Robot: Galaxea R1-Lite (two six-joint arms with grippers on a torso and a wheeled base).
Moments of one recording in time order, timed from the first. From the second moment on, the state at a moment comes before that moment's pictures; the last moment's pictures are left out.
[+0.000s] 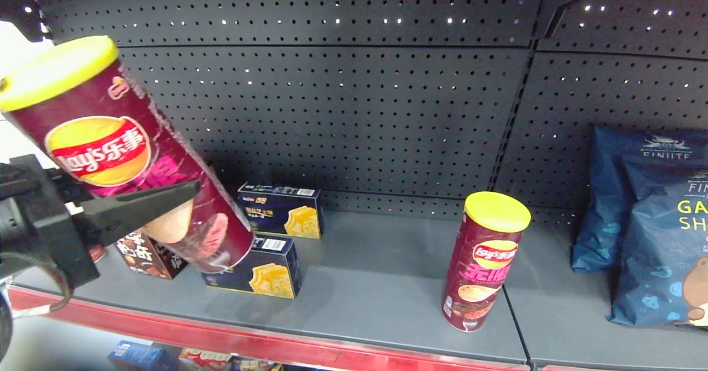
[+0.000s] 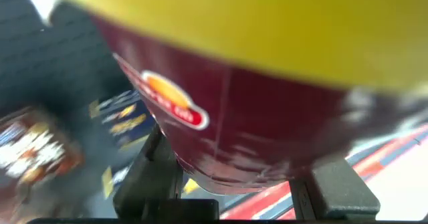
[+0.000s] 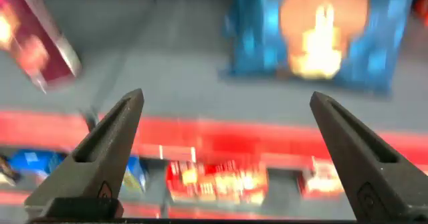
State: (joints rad) left arm -0.31 1.11 -0.78 -0.21 -0.30 0.07; right arm 0.01 0.28 -0.03 -0.08 -0.06 0.03
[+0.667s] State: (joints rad) left arm -0.48 1.44 -1.01 -0.21 -0.30 0.06; right arm -0.04 0.08 -0.05 0.06 -0.06 -0.03
